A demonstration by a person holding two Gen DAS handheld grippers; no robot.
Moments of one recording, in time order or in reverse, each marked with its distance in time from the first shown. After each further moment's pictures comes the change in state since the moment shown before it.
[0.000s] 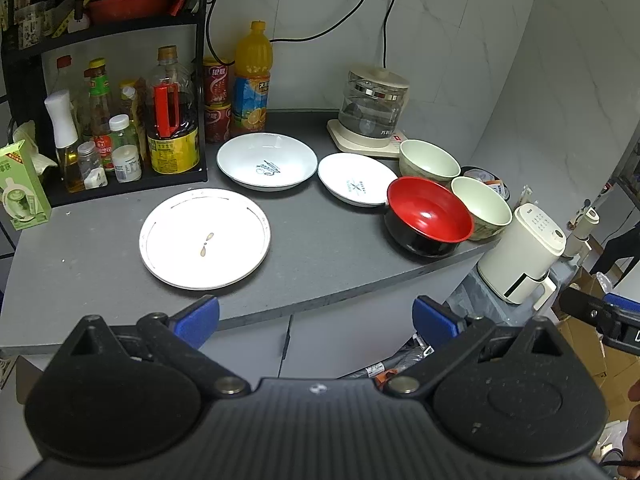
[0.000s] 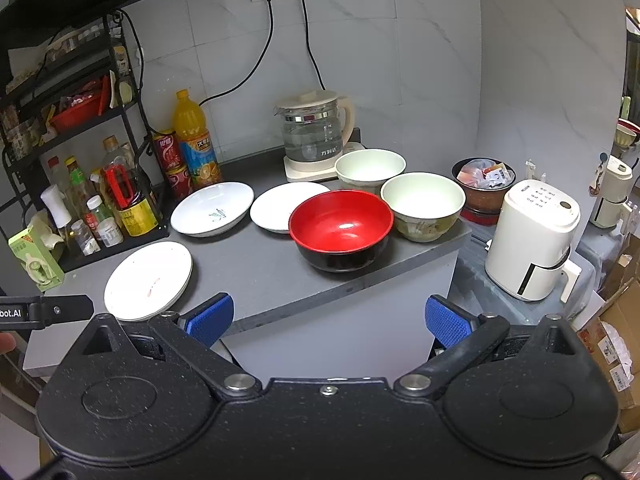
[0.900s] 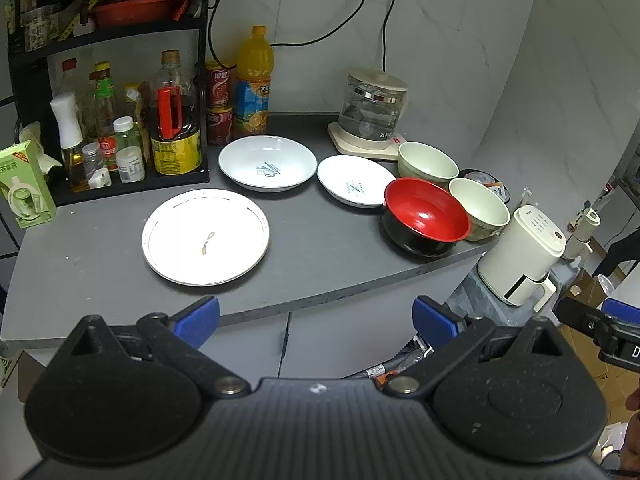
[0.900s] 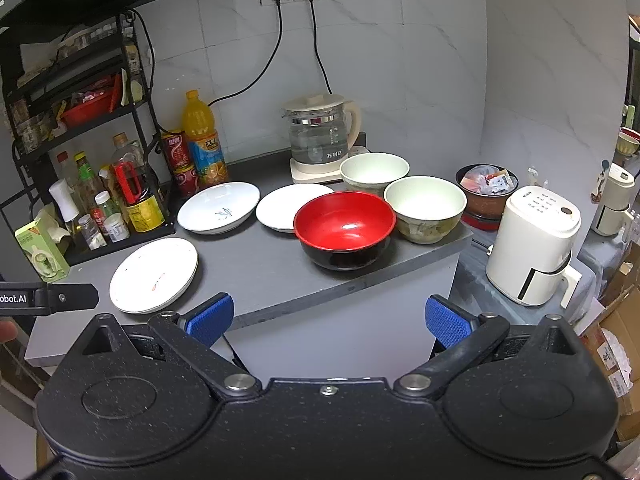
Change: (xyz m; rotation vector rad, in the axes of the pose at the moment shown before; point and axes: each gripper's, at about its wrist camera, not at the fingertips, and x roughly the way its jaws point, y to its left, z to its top) left arm -0.011 -0.008 -0.009 -0.002 -0.022 0.014; right arm -0.012 -0.001 -0.008 -0.023 -0.017 0.019
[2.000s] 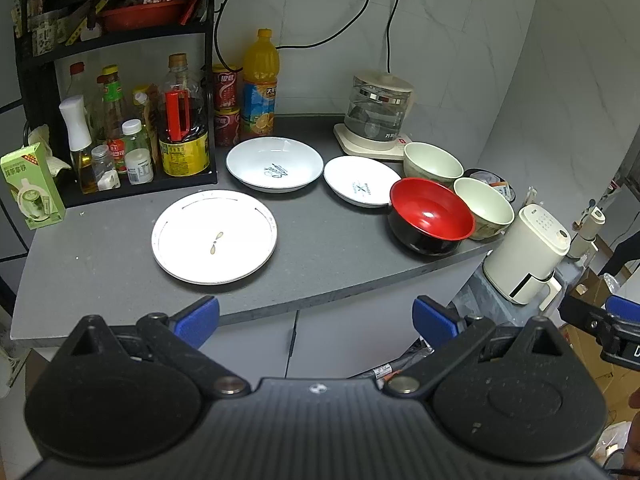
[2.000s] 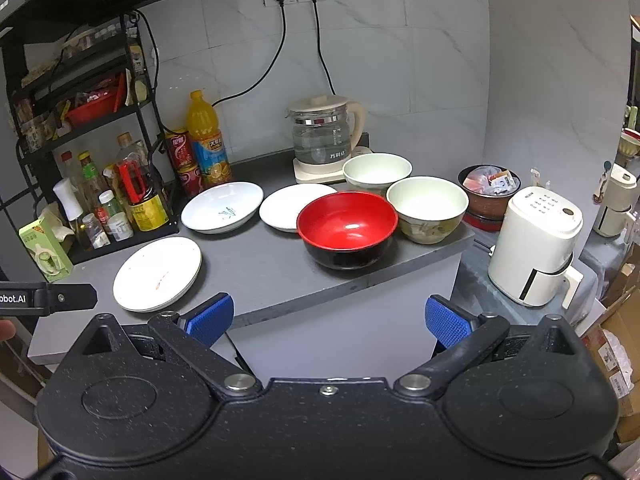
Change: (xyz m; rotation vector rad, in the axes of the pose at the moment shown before) left arm -0.008 0.001 -0.001 0.009 0.002 0.020; right arm -0.003 -0.003 0.000 0.001 0.001 0.011
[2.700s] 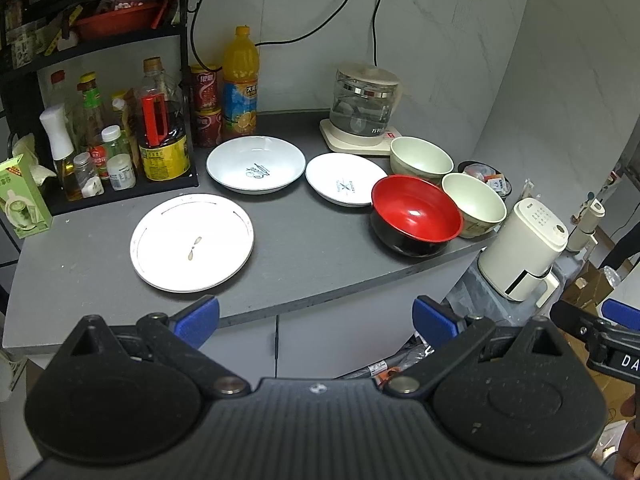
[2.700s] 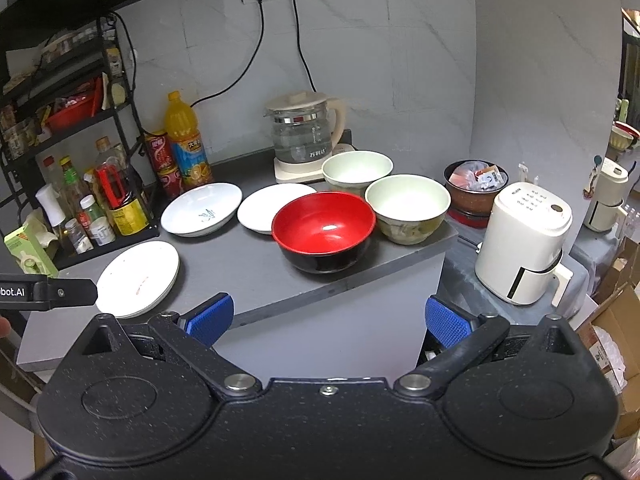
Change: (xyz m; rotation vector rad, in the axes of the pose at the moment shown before) left arm 0.018 -0.037 0.016 0.018 0.029 0.005; right arm 0.015 -0.023 0.011 0.021 0.018 -0.031
